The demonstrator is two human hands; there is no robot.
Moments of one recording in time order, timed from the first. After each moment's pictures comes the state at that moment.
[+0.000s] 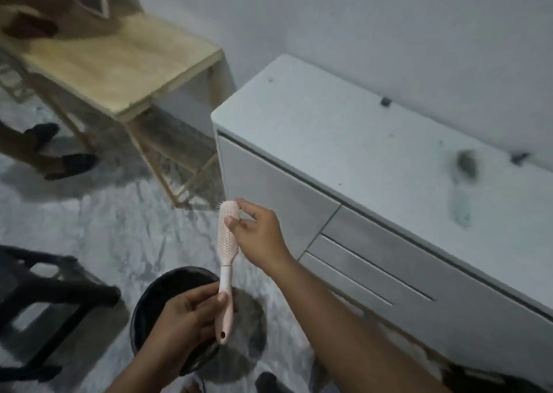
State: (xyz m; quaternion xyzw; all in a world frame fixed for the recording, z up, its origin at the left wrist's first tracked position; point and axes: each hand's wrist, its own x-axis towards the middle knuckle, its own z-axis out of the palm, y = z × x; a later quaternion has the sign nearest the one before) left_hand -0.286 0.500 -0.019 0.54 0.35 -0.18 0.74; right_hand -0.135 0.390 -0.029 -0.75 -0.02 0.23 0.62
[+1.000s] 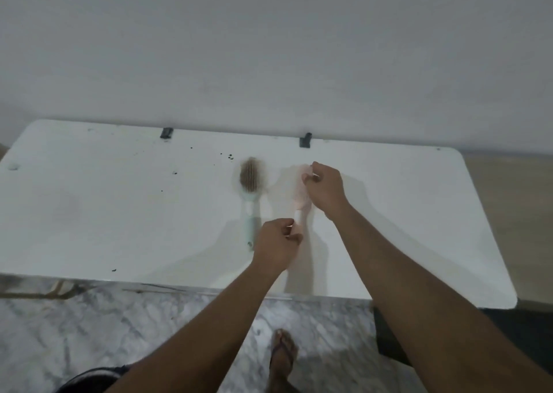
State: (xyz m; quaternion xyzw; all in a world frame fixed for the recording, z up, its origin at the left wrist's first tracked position) left_hand -0.018 -0.024 0.018 0.83 0.06 -0.26 0.49; right_hand 0.047 -0.176 0.015 -0.83 0.26 0.00 0.49
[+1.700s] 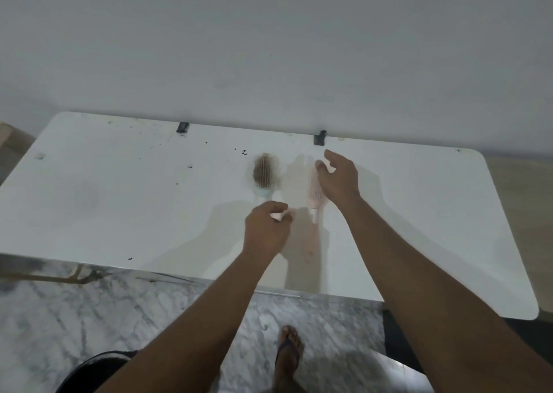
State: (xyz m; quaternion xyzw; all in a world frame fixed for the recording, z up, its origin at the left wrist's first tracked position) left_hand 0.003 0.003 0.026 0.86 0.07 -0.15 0.48; right_hand 0.065 -0.180 0.008 -0.84 0.26 -0.04 0.47
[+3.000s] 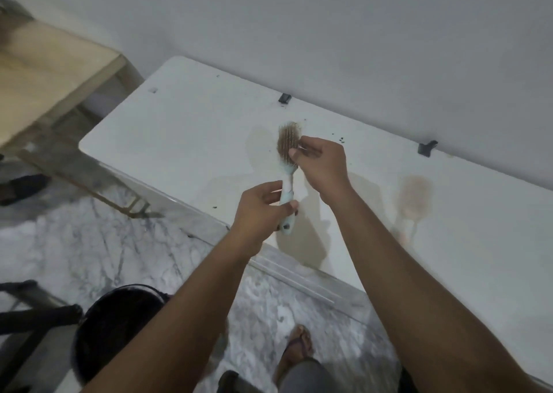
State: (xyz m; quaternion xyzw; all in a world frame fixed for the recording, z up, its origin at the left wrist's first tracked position) left_hand -0.010 0.161 0.056 0.69 0.20 -0.15 0.68; right_hand 0.076 0.035 0.055 -0.81 0.10 0.03 0.58
